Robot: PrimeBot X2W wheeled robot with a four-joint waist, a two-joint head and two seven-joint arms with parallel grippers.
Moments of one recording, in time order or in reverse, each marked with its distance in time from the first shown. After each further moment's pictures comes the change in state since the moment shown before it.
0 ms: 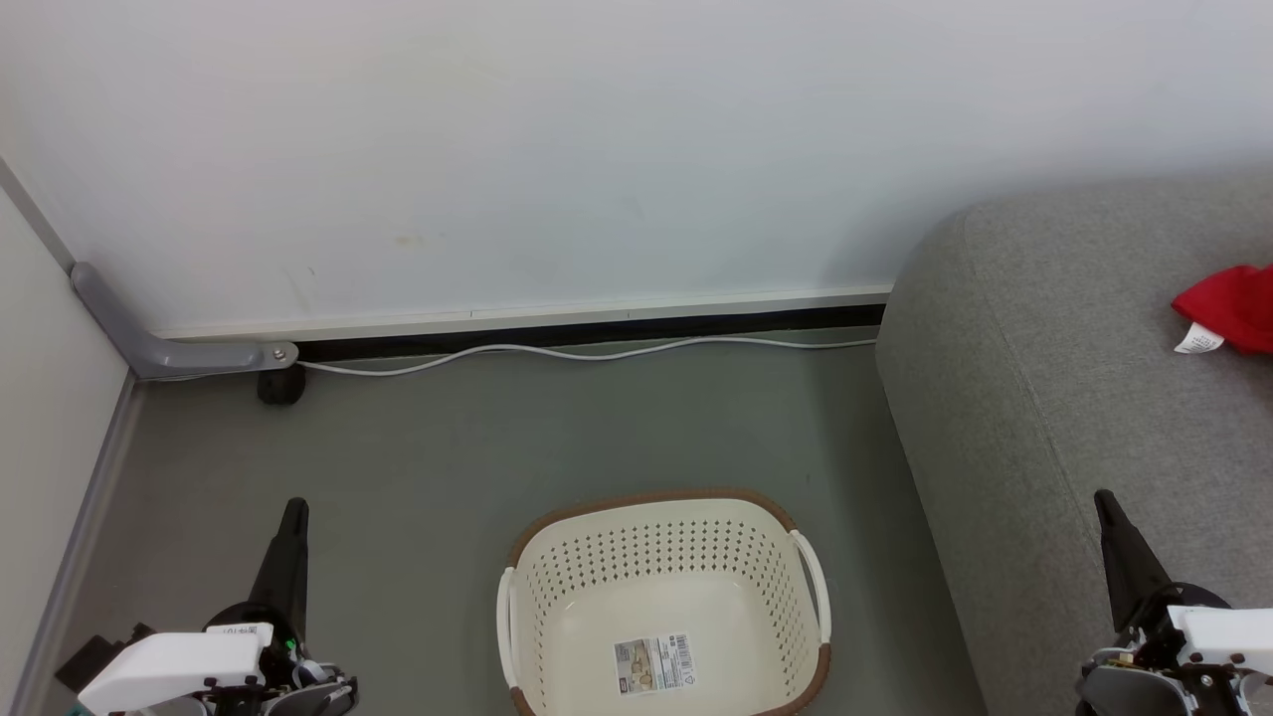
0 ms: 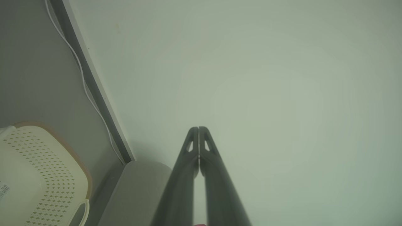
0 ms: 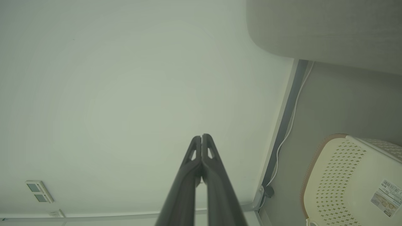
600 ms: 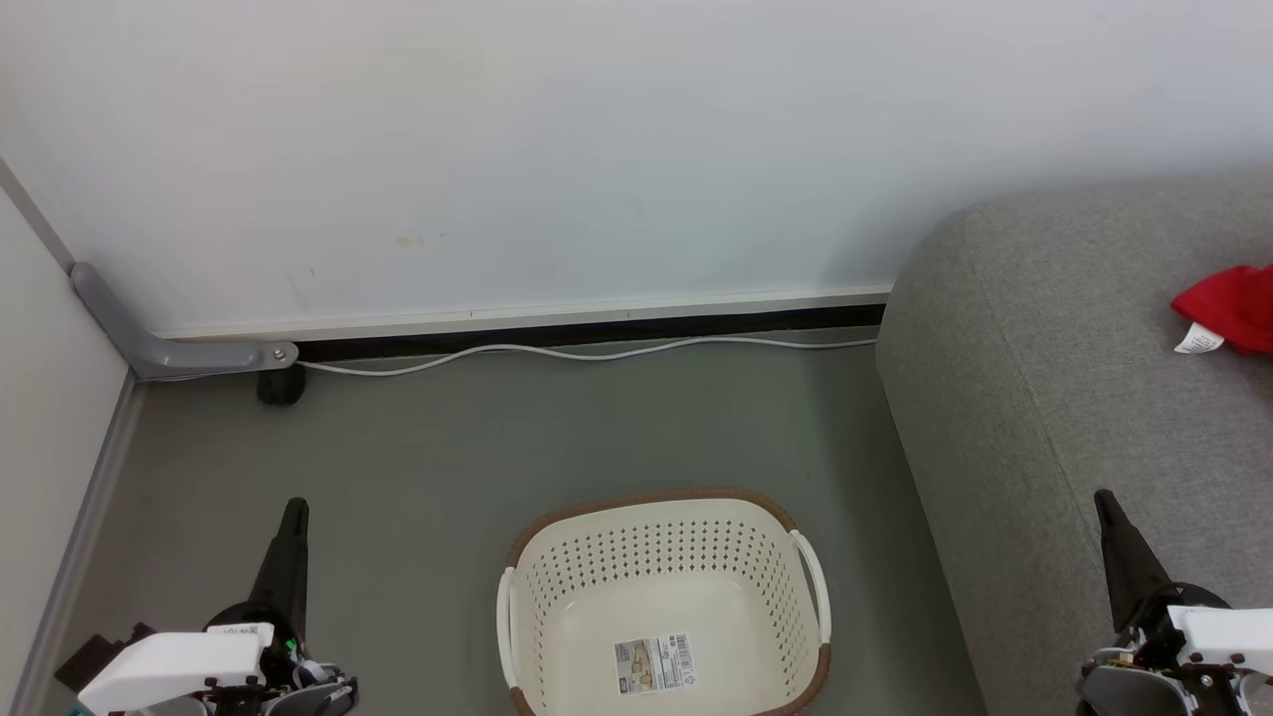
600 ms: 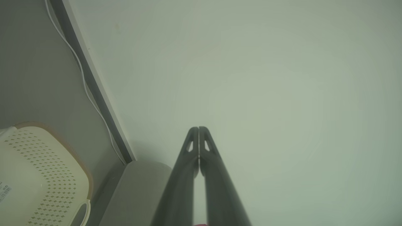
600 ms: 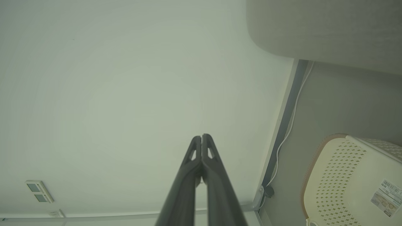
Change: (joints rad) left arm 0.000 -0.001 0.001 0.000 0.007 0.000 0.000; right arm 0.000 0.000 0.000 0.000 0.000 0.000 0.000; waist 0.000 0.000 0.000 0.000
